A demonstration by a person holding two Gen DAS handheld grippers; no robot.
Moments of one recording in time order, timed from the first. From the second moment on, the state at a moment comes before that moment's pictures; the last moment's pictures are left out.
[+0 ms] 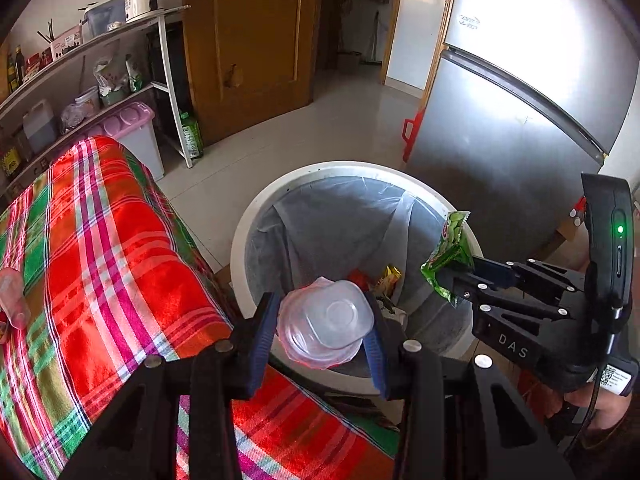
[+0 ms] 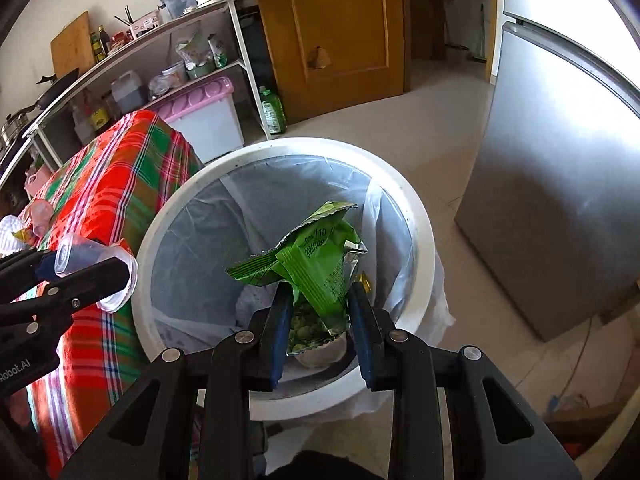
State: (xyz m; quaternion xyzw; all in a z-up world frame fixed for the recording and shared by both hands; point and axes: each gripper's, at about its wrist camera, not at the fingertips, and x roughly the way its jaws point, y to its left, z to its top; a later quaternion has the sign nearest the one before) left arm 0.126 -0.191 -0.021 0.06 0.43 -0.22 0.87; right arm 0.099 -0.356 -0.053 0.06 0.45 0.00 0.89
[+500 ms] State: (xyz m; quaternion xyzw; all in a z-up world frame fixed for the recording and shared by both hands) left arm 0.127 -0.189 -0.024 0.05 0.44 -0.21 0.87; right arm 0.105 -0.359 -0.064 0.06 0.46 -0.01 0.89
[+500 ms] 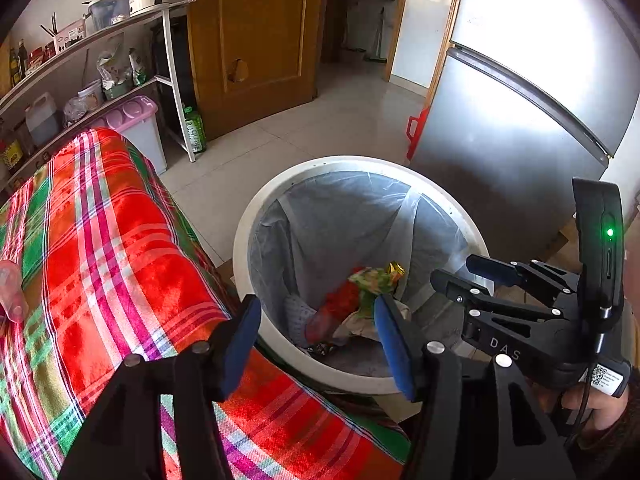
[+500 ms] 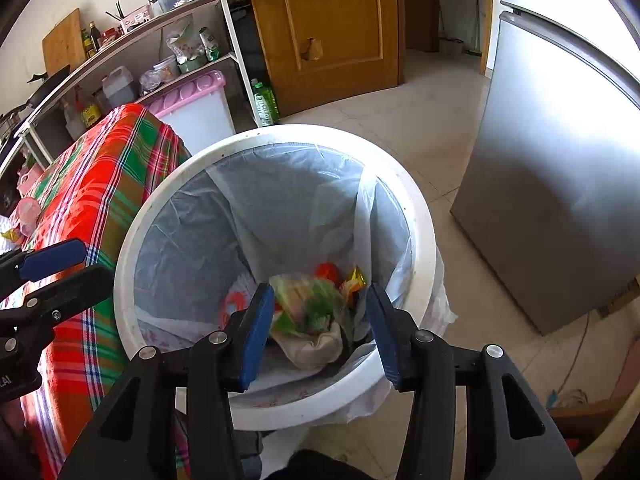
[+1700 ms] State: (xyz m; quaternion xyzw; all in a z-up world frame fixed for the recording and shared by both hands) left arm 0.085 -0.074 0.027 0.01 0.37 -0.14 0.92; right arm 0.073 -0.277 0.016 0.03 0.36 0.05 0.93
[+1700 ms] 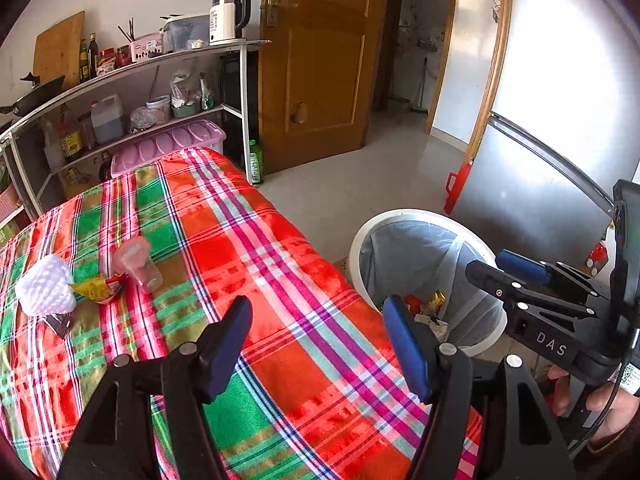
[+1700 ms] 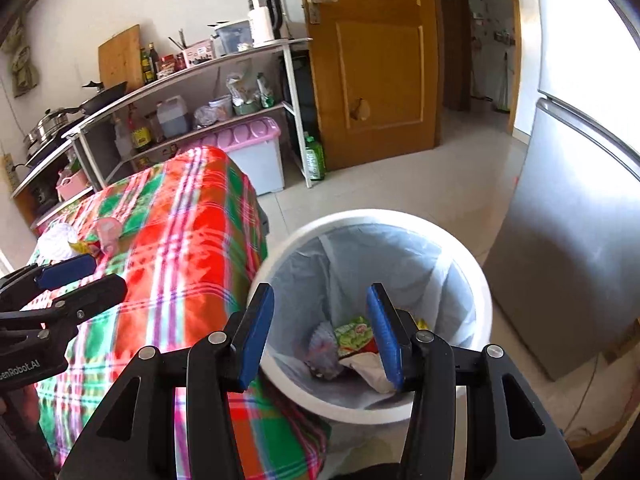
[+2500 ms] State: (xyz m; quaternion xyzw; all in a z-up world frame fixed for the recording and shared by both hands) left arm 0.084 0.106 0.032 -0.07 0.34 0.04 0.94; right arm 0.116 -0.137 0.021 0.01 0.36 0.17 0.92
